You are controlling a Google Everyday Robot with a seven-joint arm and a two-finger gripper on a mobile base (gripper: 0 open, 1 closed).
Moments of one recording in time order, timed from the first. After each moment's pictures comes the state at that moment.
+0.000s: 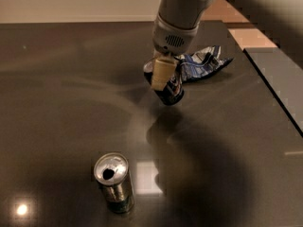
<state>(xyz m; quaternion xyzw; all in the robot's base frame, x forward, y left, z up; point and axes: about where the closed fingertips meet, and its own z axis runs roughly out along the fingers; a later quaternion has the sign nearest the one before) 0.544 -0.023 0.924 -0.68 0.72 0.04 0.13</state>
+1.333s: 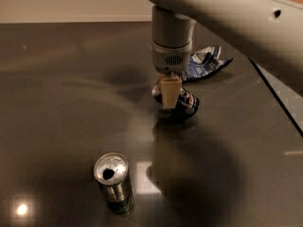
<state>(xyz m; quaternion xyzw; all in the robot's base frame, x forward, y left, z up) 0.525 -0.048 0.877 -0.73 0.68 -0.01 0.01</state>
